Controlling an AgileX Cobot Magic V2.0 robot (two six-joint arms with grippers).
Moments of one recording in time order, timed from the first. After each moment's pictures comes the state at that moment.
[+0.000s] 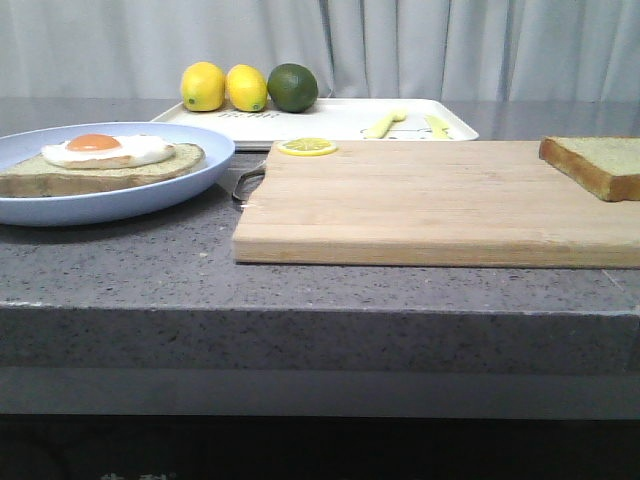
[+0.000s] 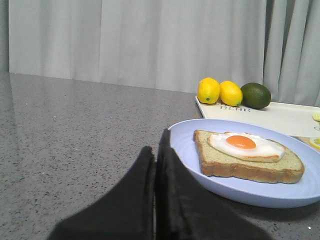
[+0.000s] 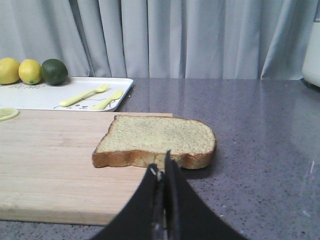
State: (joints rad) left arm -0.02 0.00 0.00 0.06 -0.01 -0.17; right arm 0.01 -0.01 0.03 0.01 0.00 0.05
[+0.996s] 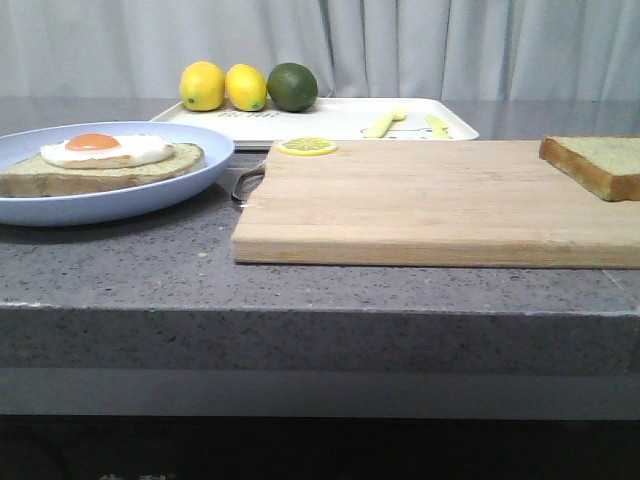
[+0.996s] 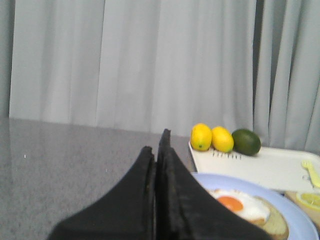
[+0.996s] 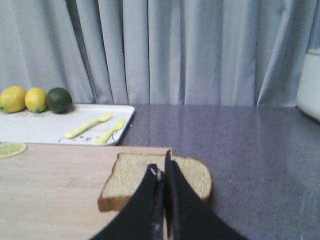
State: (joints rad) left arm -0.02 0.00 -0.17 0.06 0.03 -0.17; right arm 0.01 -0.01 -0.17 0.00 0.14 0.05
